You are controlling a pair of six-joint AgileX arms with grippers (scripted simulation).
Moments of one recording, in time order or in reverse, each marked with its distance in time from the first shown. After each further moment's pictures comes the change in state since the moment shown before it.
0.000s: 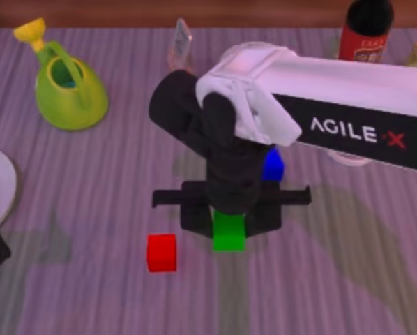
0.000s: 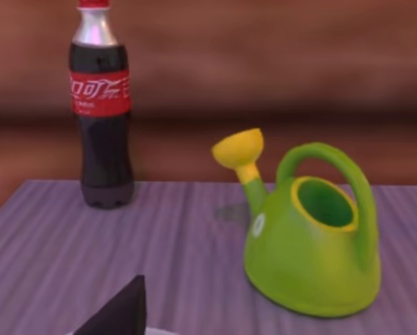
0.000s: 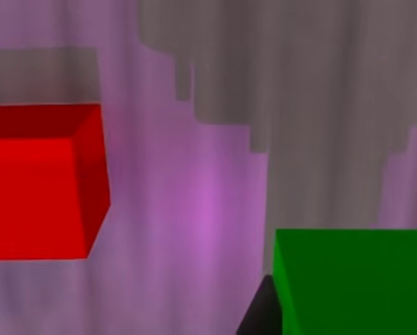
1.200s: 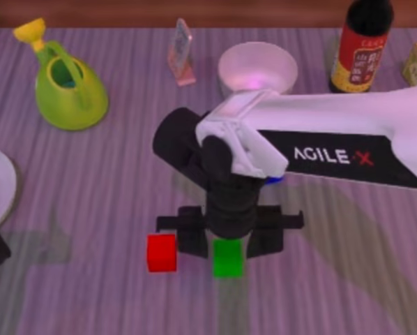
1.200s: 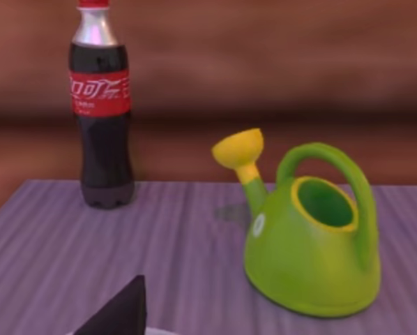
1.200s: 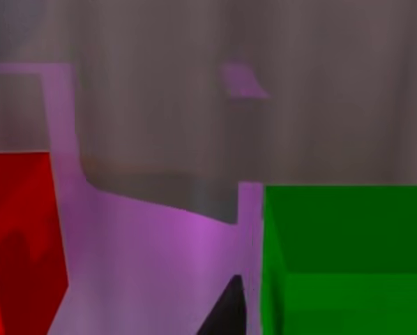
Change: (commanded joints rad) left arm 0.000 0.000 0.000 0.000 0.000 0.000; right arm 0.007 0.054 -0.117 0.169 0.002 0.000
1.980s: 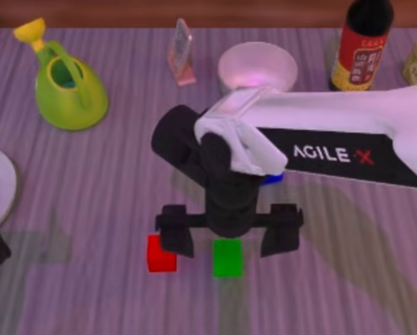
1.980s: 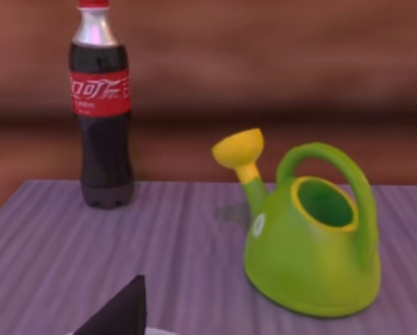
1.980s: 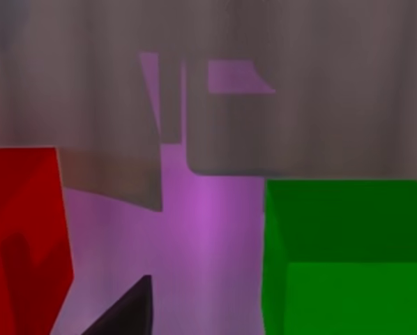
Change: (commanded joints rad) left arm 0.000 0.000 0.000 0.000 0.000 0.000; right arm 0.000 -0.004 0.016 -0.017 0.000 0.001
